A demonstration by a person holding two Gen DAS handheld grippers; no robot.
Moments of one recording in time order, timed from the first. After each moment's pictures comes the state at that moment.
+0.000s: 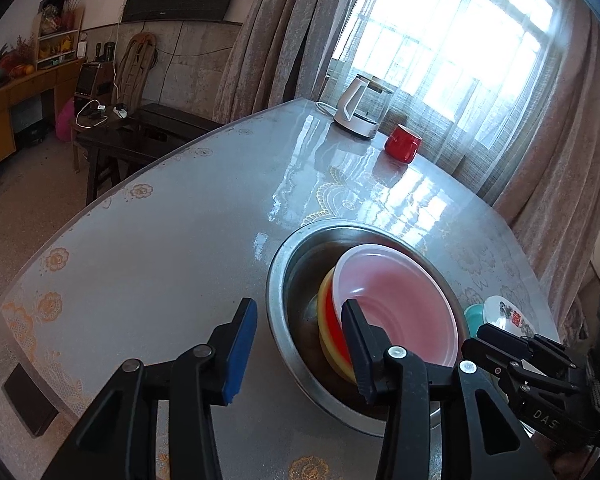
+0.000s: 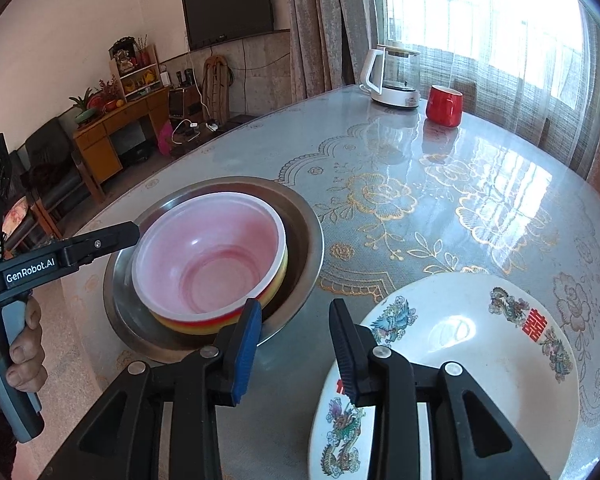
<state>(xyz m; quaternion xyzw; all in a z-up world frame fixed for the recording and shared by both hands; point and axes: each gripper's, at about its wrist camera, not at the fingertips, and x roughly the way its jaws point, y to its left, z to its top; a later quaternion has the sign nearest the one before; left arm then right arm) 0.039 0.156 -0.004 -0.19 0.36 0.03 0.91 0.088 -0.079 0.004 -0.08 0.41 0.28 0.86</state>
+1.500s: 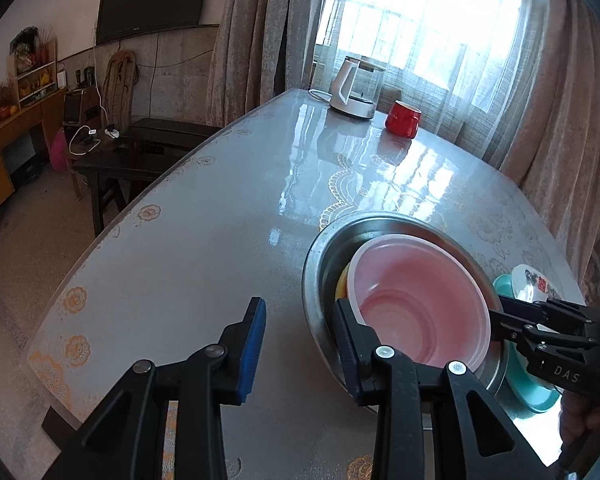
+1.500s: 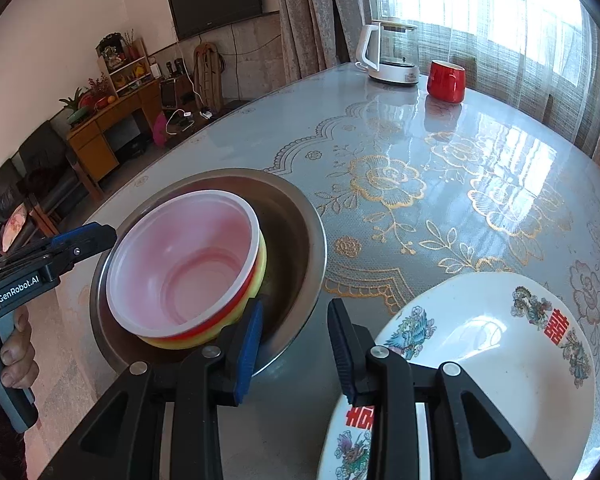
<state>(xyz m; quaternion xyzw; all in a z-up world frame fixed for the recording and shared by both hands) 0.055 0.165 -0.007 -0.11 0.39 0.02 0.91 0.106 -0.065 -0.005 -0.07 0.45 0.27 0.85</state>
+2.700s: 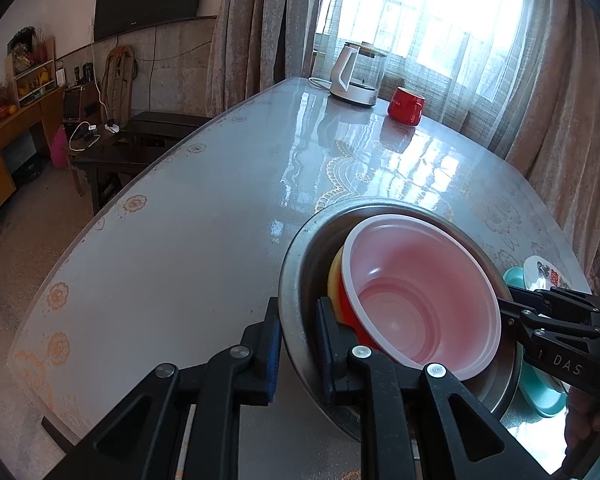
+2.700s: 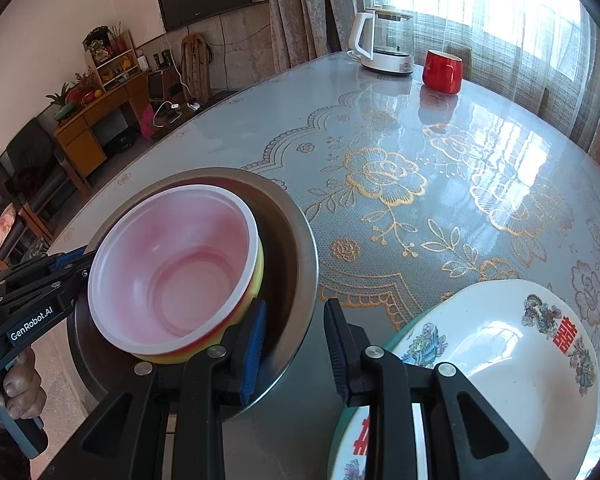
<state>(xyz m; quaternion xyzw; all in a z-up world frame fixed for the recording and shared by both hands) 0.066 0.156 -0.019 -0.11 0.40 0.03 0.91 0.123 -0.055 -0.014 -0.07 0.47 0.25 0.84</state>
